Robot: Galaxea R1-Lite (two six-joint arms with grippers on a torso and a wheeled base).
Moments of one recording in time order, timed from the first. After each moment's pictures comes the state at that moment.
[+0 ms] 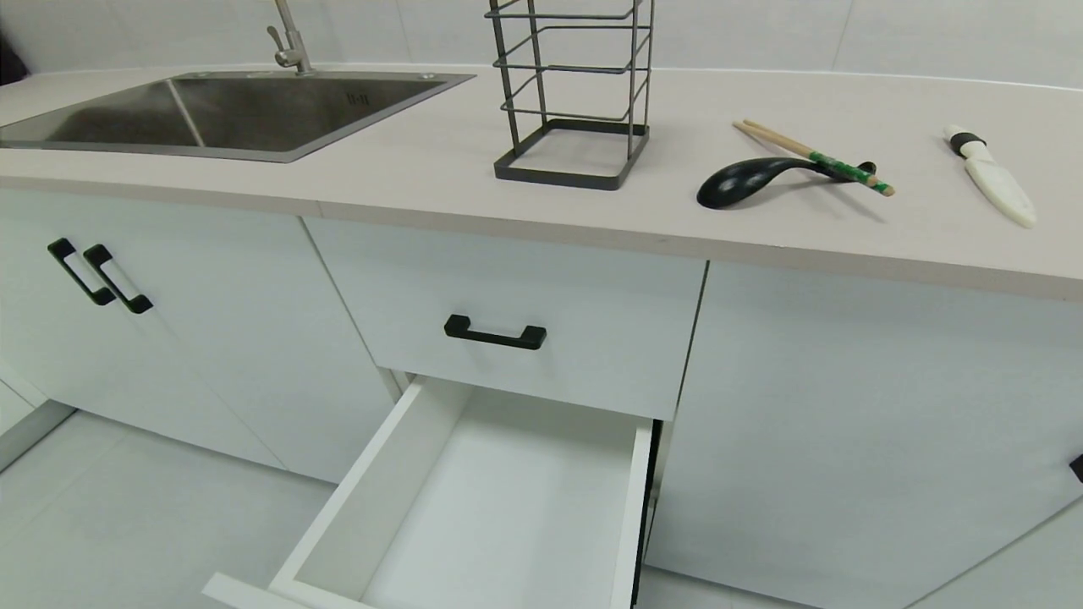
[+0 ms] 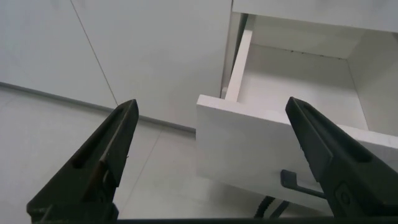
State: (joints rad) left arm 0.00 0.00 0.00 0.00 0.03 -0.04; right arm 0.00 0.00 0.00 0.00 0.03 -0.01
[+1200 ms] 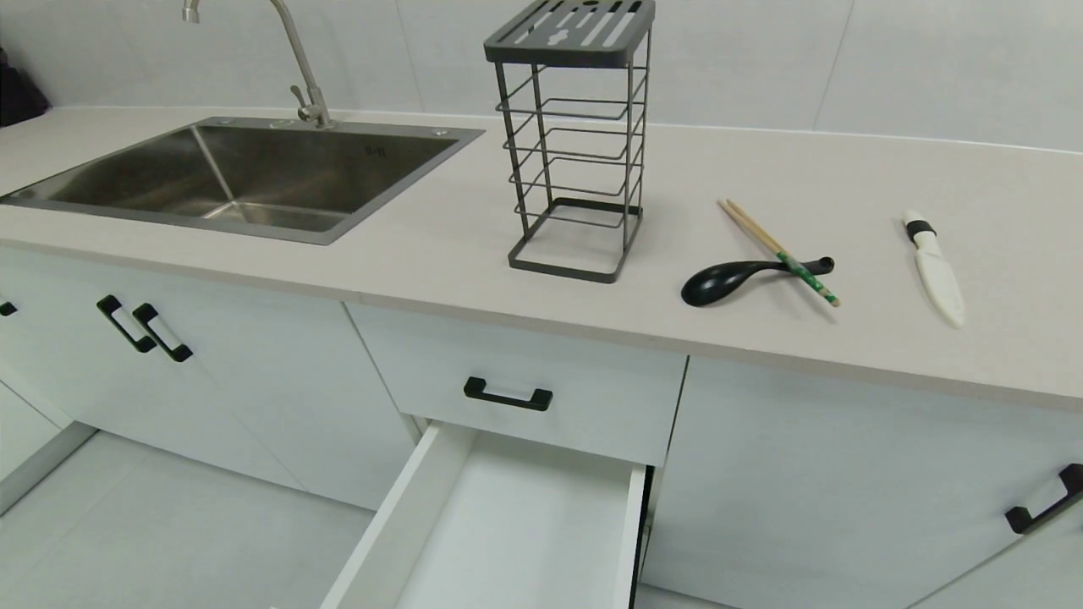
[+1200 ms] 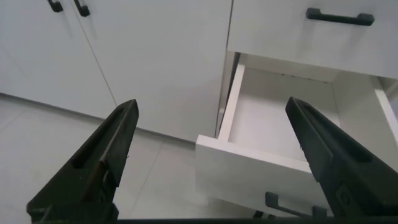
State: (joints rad) left arm 0.00 0.00 0.00 0.00 0.03 -0.04; right arm 0.00 0.00 0.00 0.00 0.03 -0.01
